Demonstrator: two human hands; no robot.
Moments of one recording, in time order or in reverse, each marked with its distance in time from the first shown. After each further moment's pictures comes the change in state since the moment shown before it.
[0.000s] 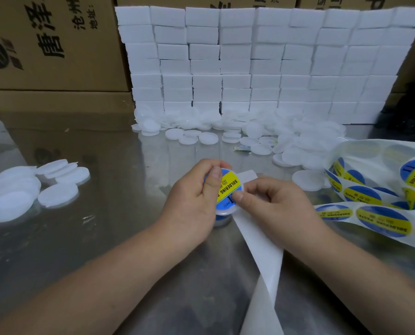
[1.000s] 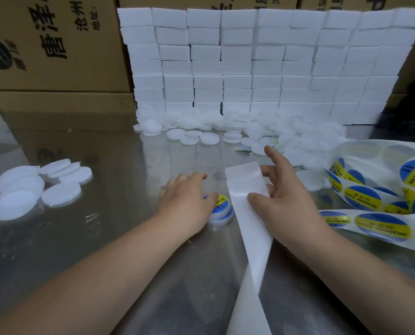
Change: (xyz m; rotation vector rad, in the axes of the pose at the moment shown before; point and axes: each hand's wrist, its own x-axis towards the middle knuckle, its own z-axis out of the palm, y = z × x) left_hand 0.025 -0.032 -0.004 0.836 -0.105 -0.281; right_hand 0.003 0.010 0.000 -0.004 0.091 0.022
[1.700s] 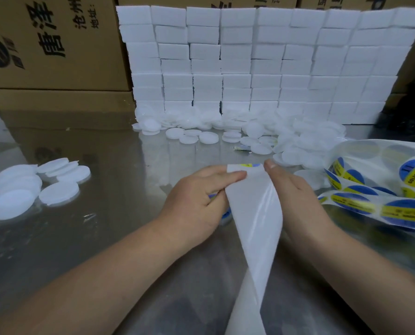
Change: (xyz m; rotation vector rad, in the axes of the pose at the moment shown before) left_hand -0.024 0.008 -0.006 -0.665 0.107 0.524; right_hand -0.001 -0.008 -0.006 0.242 0.029 0.131
